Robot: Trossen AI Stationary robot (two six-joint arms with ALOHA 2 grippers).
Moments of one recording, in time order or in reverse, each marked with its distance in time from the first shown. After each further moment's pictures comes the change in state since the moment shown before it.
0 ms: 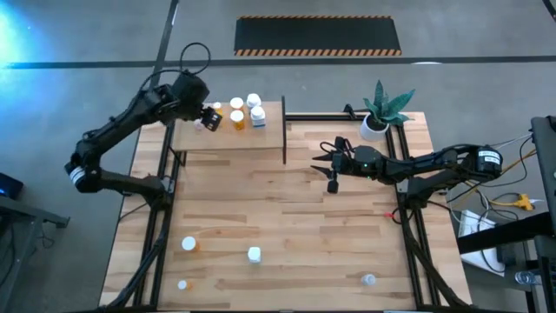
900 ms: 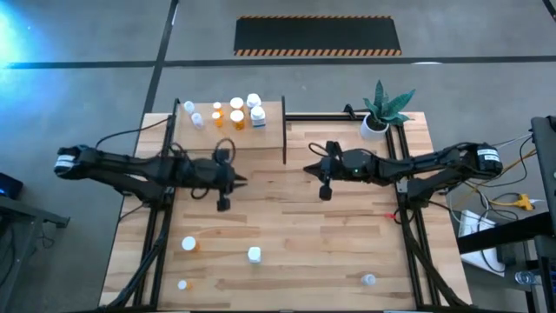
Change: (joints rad) left arm -0.798 -0.195 -0.613 0.733 0.055 0.159; right arm 0.148 0.000 0.200 -0.297 0.121 0.117
